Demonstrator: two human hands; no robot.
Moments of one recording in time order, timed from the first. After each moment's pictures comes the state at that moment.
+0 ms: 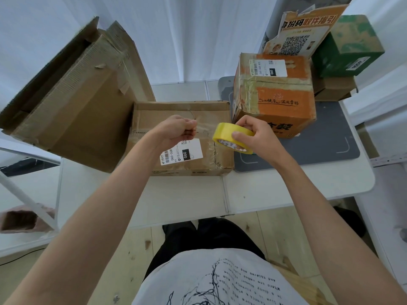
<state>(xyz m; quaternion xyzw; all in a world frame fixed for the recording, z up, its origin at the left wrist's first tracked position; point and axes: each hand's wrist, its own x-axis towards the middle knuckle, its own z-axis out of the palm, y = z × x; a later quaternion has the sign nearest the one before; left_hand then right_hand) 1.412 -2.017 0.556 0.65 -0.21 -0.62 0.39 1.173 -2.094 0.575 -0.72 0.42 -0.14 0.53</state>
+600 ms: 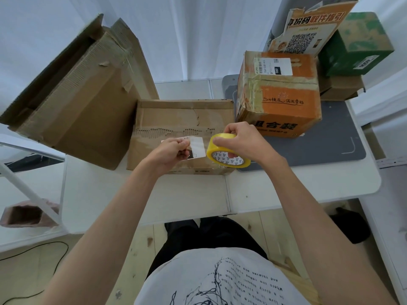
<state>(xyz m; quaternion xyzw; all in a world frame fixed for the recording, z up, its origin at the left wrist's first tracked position) 1.400 -1.957 0.529 0.65 -0.16 -0.61 0.43 1.210 -2.074 0.590 -0.75 0.47 0.01 0.46</state>
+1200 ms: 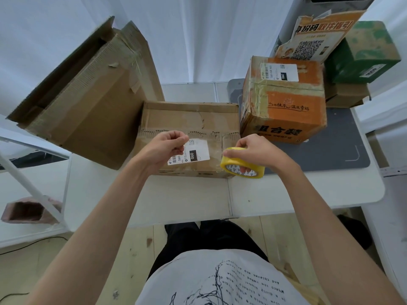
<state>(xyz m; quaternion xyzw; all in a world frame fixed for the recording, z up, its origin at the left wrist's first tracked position) 1.425 -1.946 0.556 0.65 -0.21 -0.59 0.43 1.195 -2.083 0.593 -0.76 0.45 0.15 0.44</state>
